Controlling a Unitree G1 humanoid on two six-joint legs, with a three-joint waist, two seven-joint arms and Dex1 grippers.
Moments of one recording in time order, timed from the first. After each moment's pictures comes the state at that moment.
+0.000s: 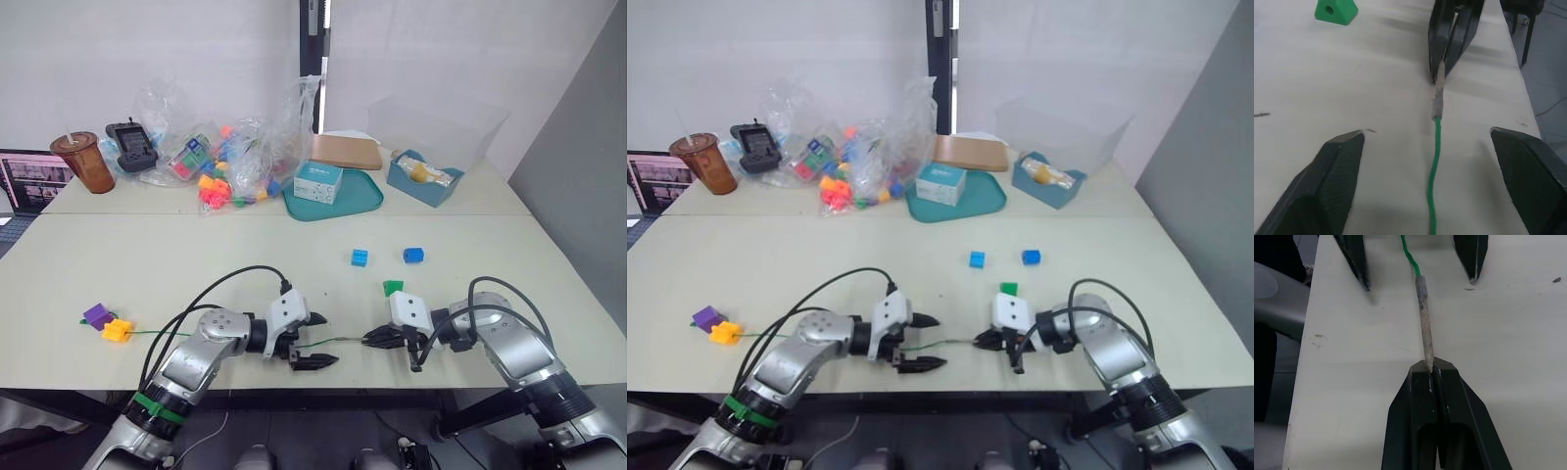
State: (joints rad) left arm -0.39 0.45 -0.33 -0.01 -0.25 0.35 -1.02; right arm -0.43 -0.70 0.29 0.01 0.13 0.20 1.26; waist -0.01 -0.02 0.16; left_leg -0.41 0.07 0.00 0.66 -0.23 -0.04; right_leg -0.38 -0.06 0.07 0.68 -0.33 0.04
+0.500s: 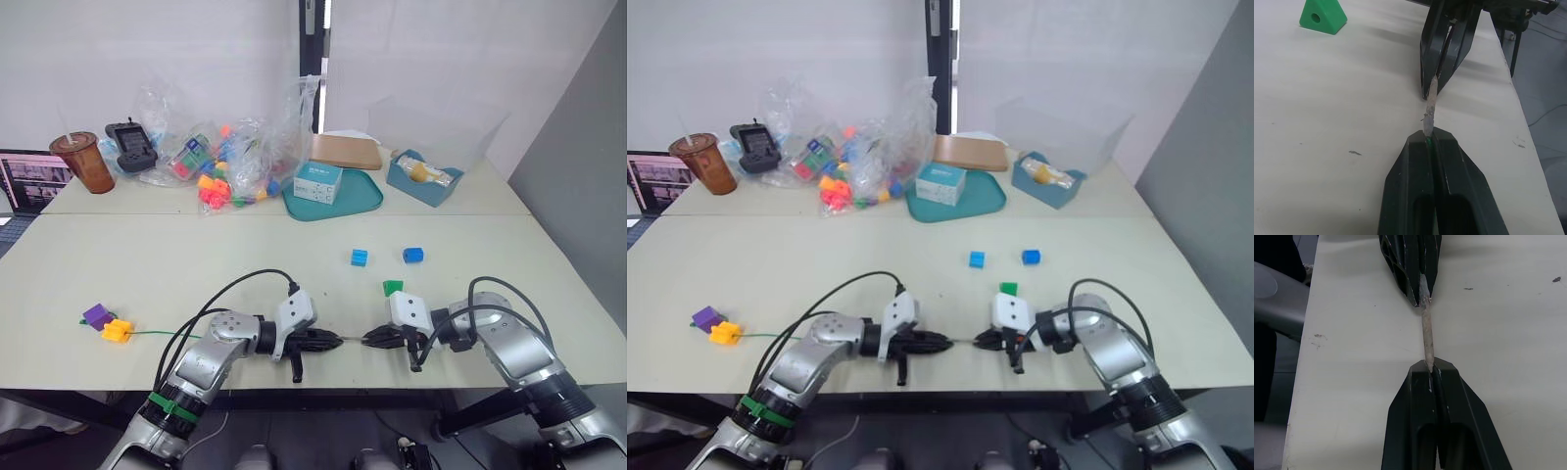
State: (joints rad) left arm -0.39 0.40 -0.33 0.02 -0.25 0.35 -1.04; right arm -0.43 -0.71 0.30 0.01 0.13 0.20 1.26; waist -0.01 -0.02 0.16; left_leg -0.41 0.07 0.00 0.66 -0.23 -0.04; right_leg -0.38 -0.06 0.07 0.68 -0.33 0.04
